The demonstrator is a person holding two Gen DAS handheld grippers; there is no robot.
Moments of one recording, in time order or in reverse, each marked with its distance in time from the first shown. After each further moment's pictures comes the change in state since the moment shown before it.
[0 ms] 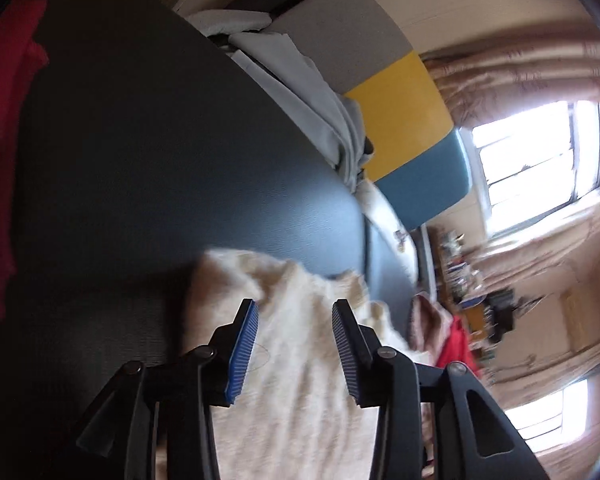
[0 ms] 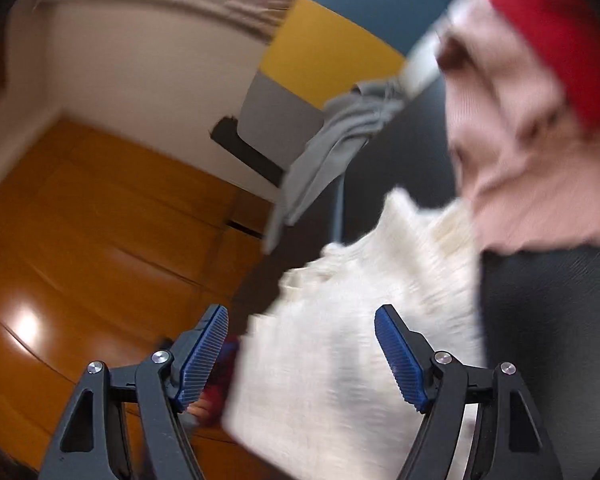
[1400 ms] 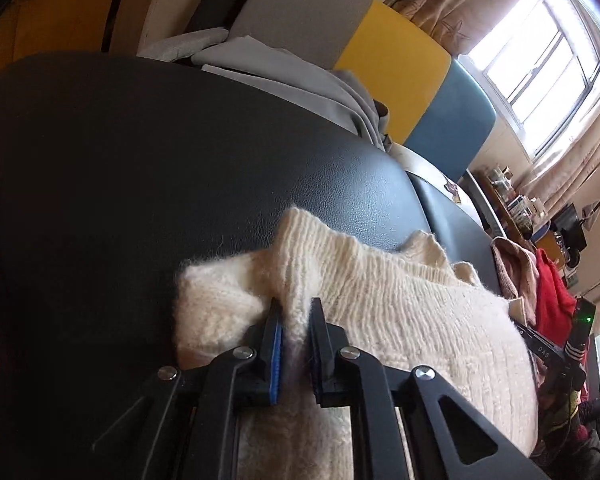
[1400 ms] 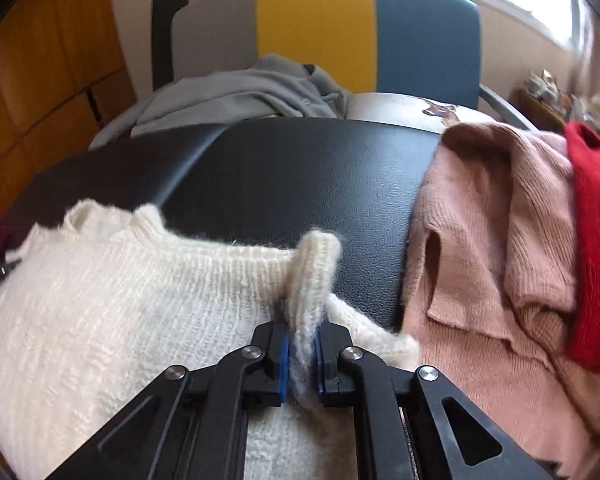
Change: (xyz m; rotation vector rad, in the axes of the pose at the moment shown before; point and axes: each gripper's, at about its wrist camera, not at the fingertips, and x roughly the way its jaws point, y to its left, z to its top) left arm 0.059 -0.020 -0.017 0.317 -0.042 0.226; right arm 0.103 -0.015 0.017 -0.478 0.160 -0.629
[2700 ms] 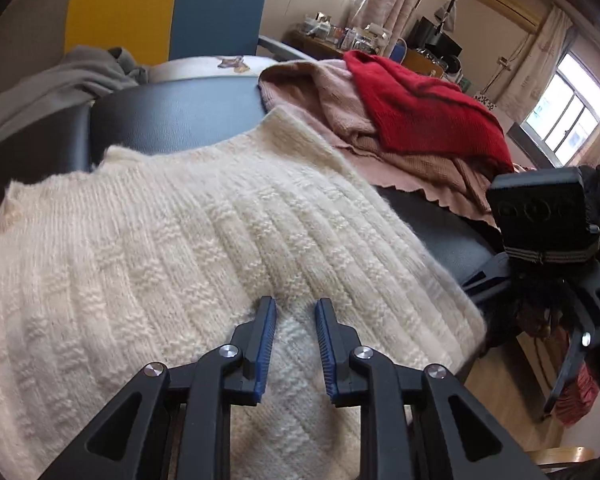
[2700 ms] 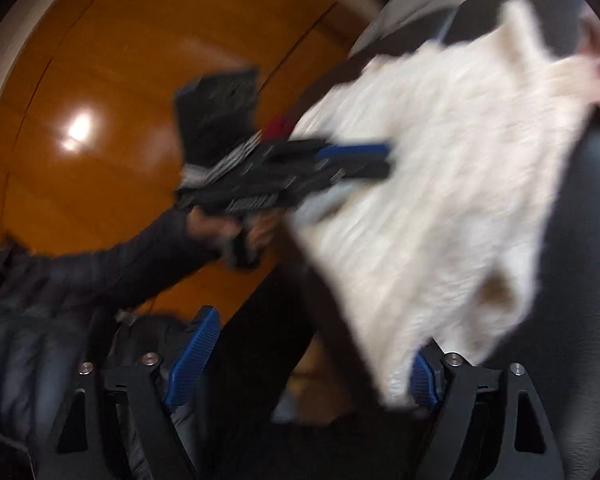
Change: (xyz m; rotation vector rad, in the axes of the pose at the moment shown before) left arm 0.020 -0.250 -0.130 0.631 0.309 -0.310; right arm -0.088 -0.009 -0.121 -0.124 0.434 1.120
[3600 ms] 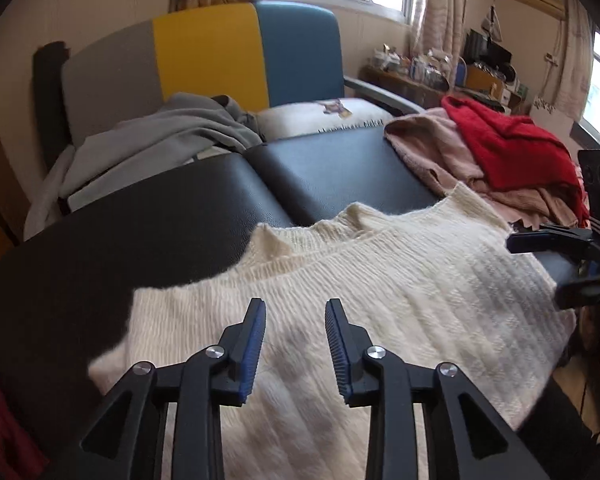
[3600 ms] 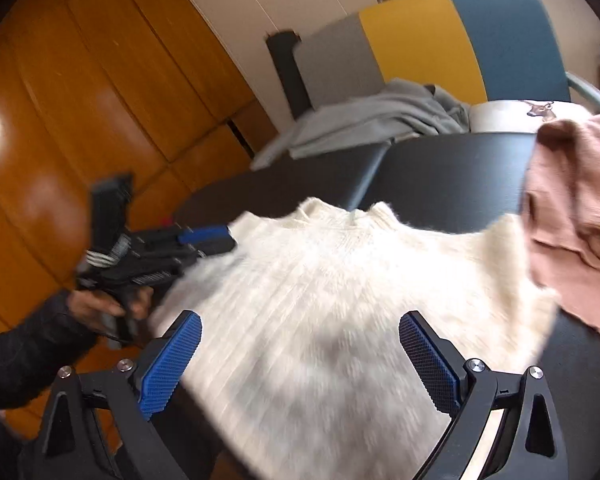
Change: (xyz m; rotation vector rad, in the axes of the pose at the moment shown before) left arm -0.095 0.117 0.013 0.055 -0.112 0.321; right arm 0.040 0.058 0.077 -0.038 -0.479 -0.656
